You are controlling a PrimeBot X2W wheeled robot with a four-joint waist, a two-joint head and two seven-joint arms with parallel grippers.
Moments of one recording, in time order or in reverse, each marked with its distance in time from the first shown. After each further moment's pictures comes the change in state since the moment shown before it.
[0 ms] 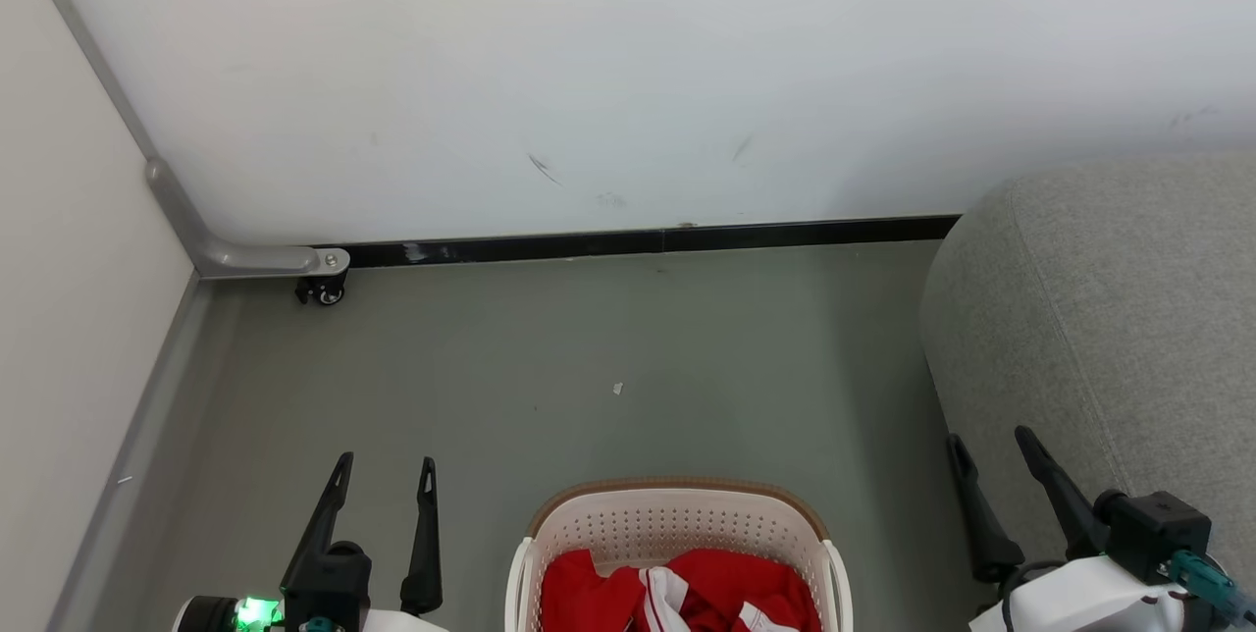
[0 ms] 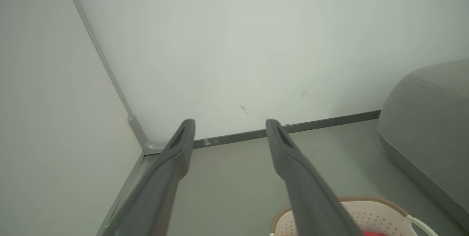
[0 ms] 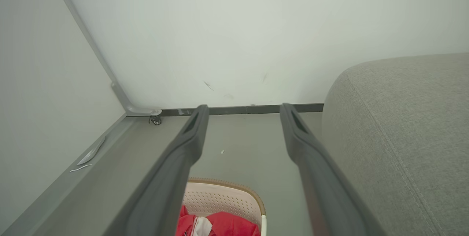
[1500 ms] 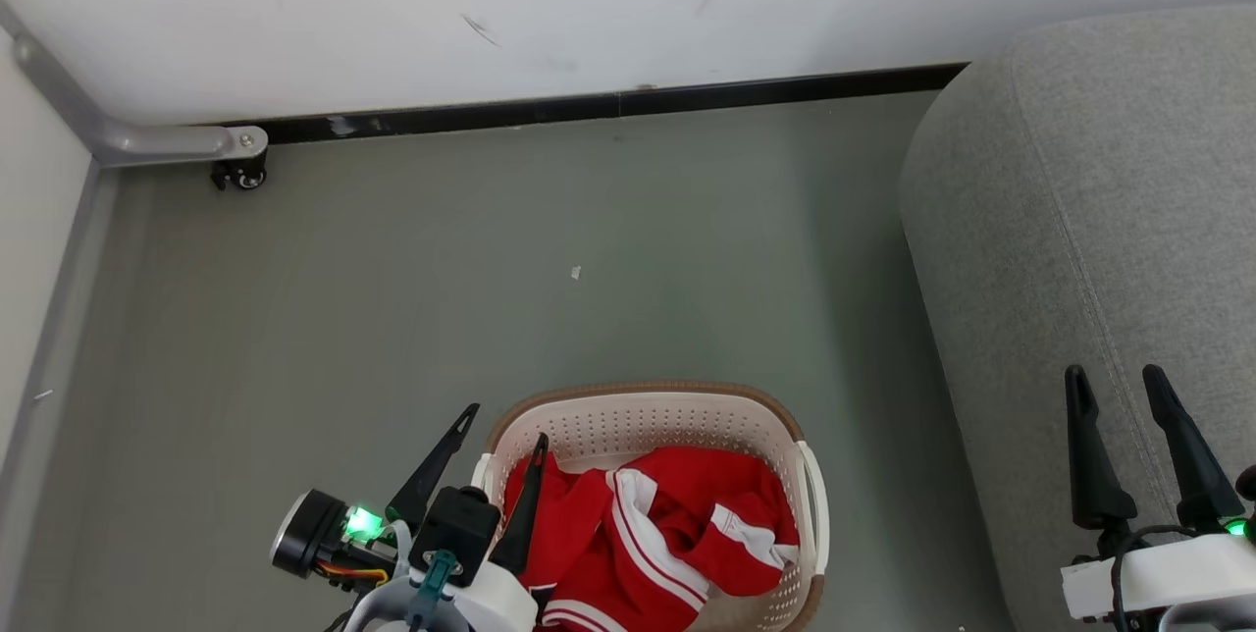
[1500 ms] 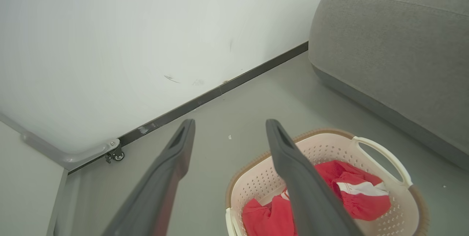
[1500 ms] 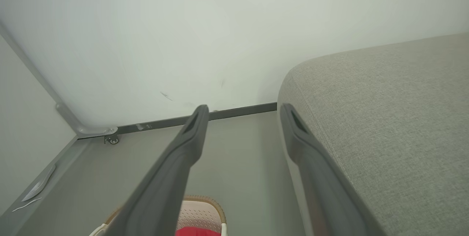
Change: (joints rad) left arm -0.207 -0.001 -0.184 0.210 0.107 -0.090 0.000; right arm 0.030 0.003 -0.162 -0.195 0.026 0.000 -0.002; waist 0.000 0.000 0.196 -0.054
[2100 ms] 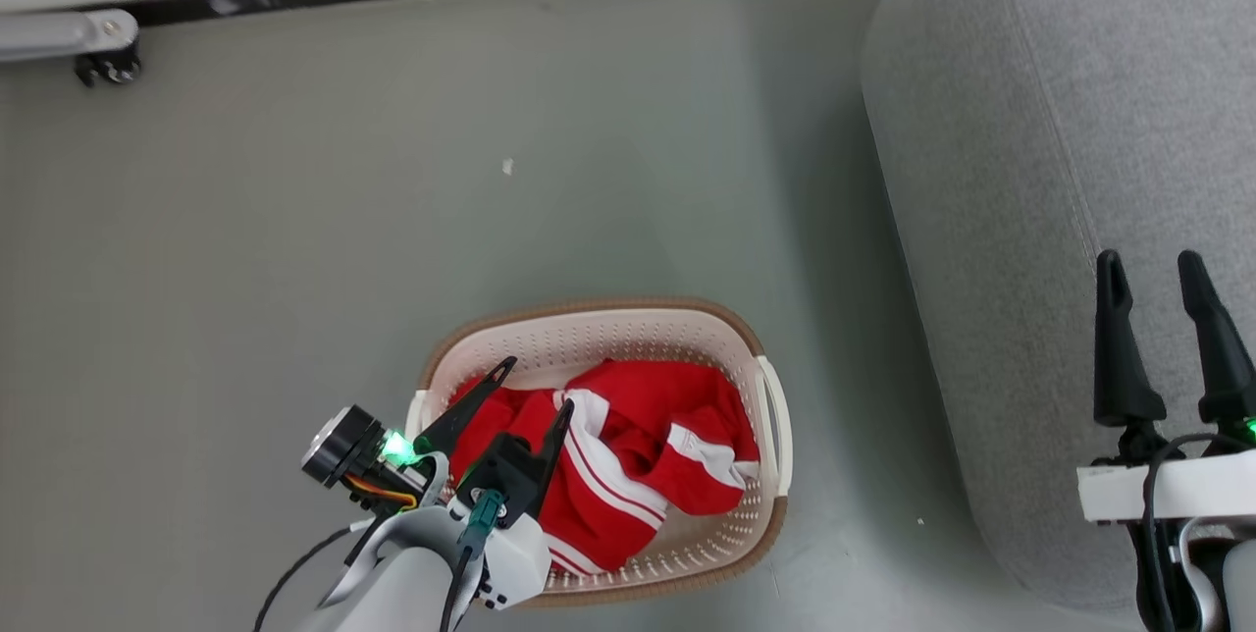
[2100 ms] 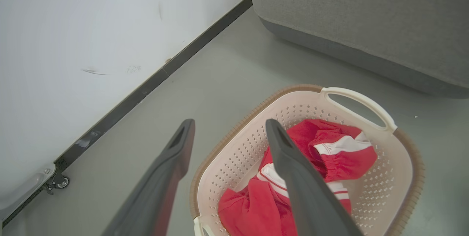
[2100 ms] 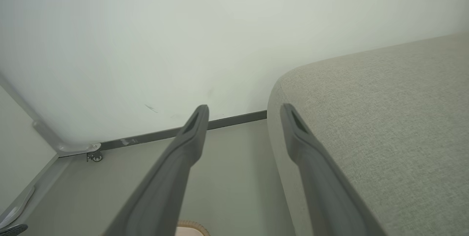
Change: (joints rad) left arm -0.199 -0.001 -0.104 0.191 0.107 -0.060 0.000; right arm -0.125 0.000 -0.007 -0.066 0.052 0.000 0.000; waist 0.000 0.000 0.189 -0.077
